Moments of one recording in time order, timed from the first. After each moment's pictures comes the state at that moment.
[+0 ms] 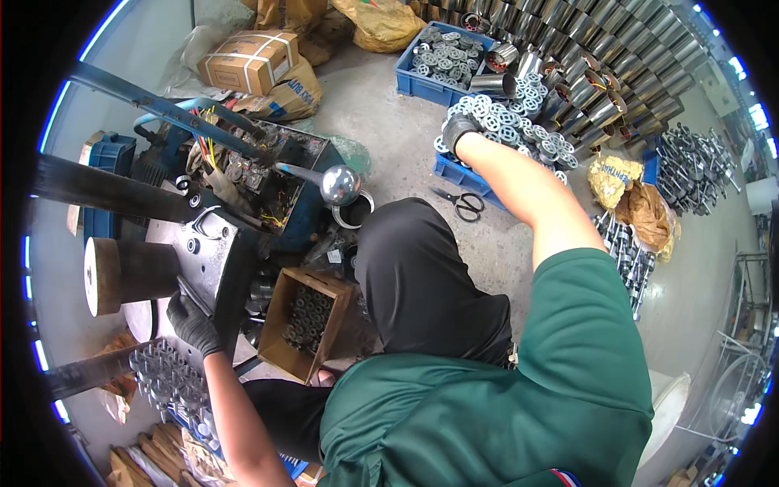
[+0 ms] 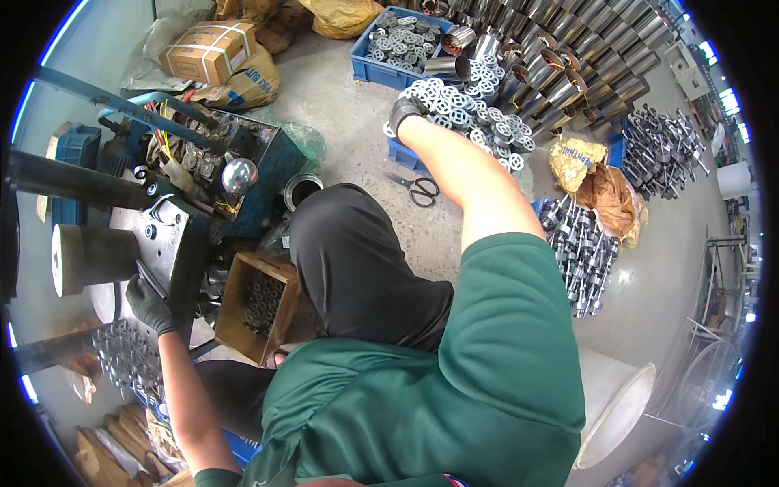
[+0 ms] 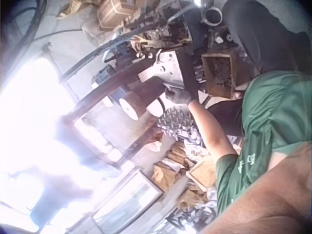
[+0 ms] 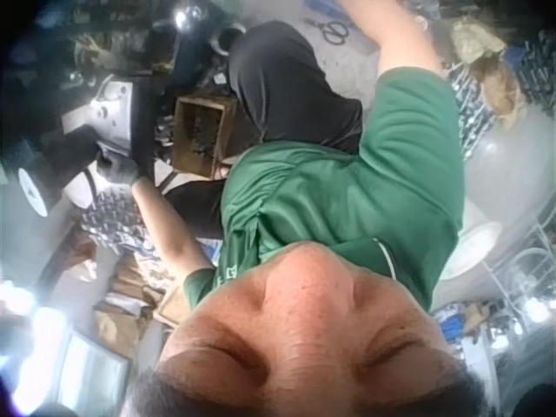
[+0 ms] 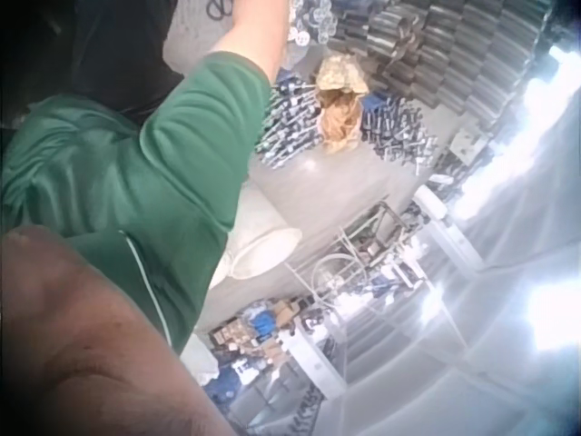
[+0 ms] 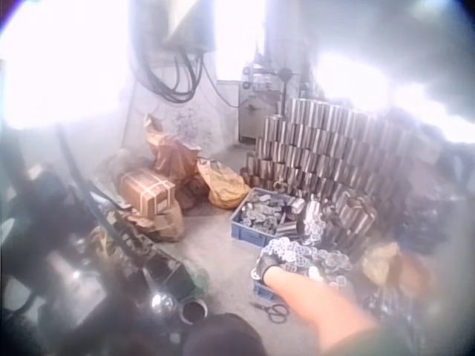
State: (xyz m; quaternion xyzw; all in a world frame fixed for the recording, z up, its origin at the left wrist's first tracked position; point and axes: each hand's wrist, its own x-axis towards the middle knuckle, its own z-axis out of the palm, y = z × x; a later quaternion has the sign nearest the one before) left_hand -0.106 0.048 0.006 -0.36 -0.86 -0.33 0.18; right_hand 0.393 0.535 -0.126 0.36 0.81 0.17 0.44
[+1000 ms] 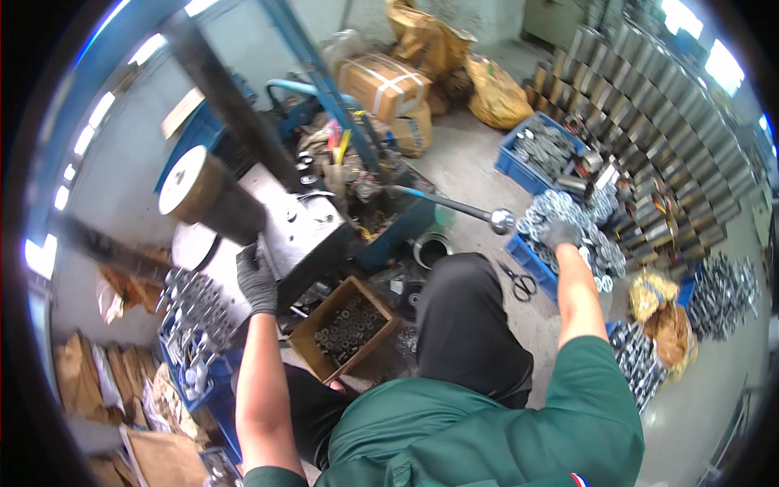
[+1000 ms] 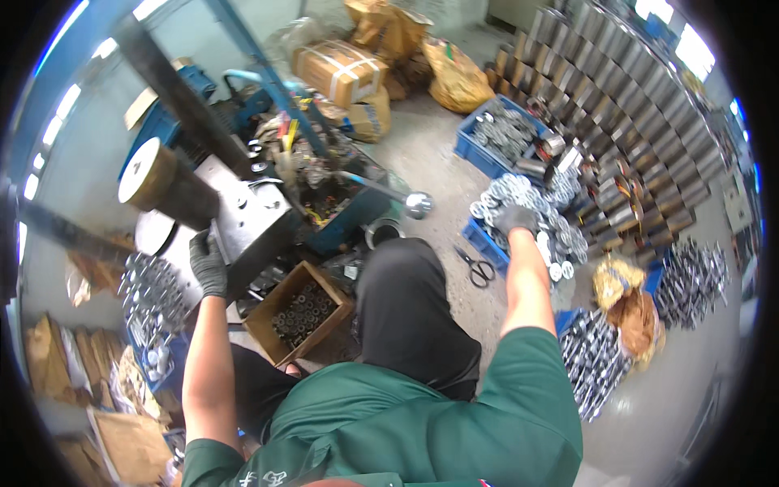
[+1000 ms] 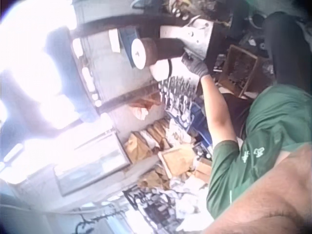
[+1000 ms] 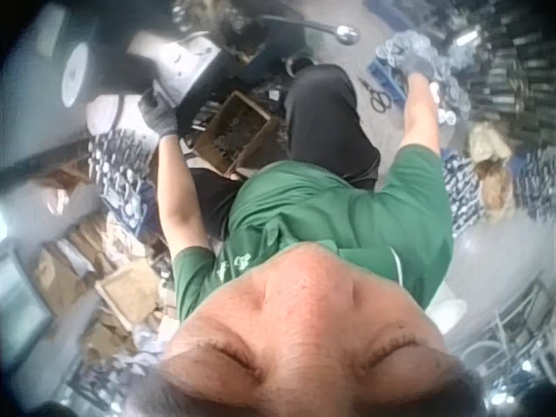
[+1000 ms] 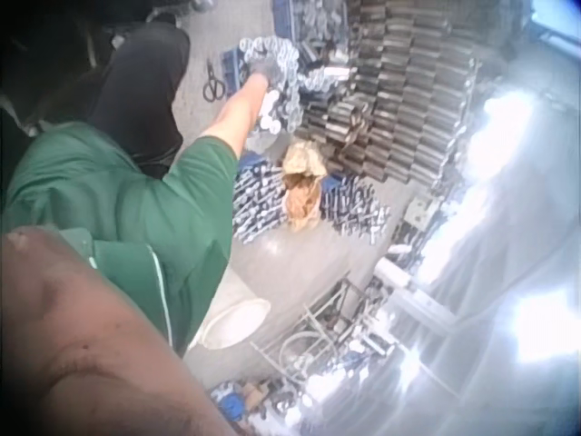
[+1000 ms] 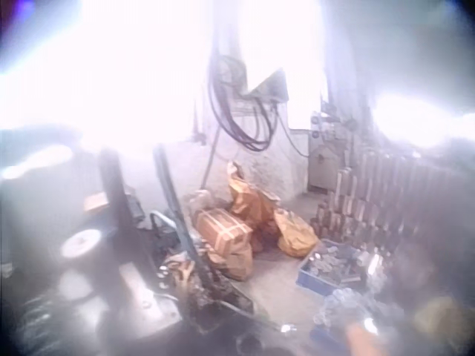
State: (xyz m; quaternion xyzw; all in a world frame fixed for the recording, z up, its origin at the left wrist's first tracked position) left_hand -0.108 0.041 0.000 -0.33 -0.83 -0.42 0.17; right_hand 0.450 0.489 -0.091 0.62 0.77 -0.03 0.12
